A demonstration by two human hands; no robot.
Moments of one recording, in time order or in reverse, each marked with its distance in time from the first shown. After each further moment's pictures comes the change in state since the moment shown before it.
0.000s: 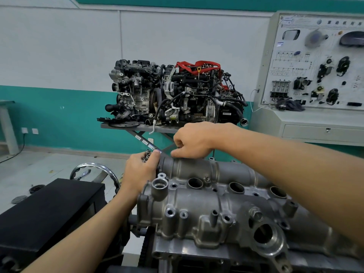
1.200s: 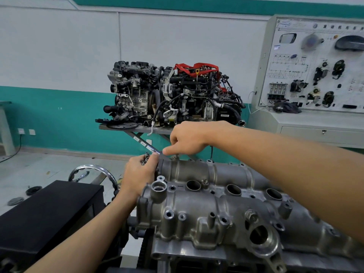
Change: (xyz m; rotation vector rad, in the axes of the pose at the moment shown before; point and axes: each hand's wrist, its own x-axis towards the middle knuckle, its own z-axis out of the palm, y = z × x) left_hand 0.001 -0.005 0.001 -0.013 -0.001 -0.021; right_hand 0.006 -0.006 -0.016 0.148 -0.073 0.016
